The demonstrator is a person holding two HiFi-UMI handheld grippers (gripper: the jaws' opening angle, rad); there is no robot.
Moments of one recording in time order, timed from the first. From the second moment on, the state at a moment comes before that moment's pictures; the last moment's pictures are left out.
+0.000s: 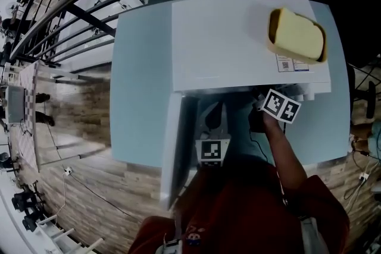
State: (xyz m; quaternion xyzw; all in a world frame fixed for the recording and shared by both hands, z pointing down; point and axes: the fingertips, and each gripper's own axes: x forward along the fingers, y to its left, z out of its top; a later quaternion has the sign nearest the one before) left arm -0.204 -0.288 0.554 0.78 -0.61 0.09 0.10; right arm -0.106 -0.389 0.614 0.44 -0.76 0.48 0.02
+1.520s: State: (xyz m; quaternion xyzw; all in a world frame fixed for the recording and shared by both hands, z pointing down) left arm -0.208 -0.281 0.555 0.77 -0.62 0.09 0.11; right arm -0.126 -0.406 0.606 0.37 -0.65 0.61 -0.26
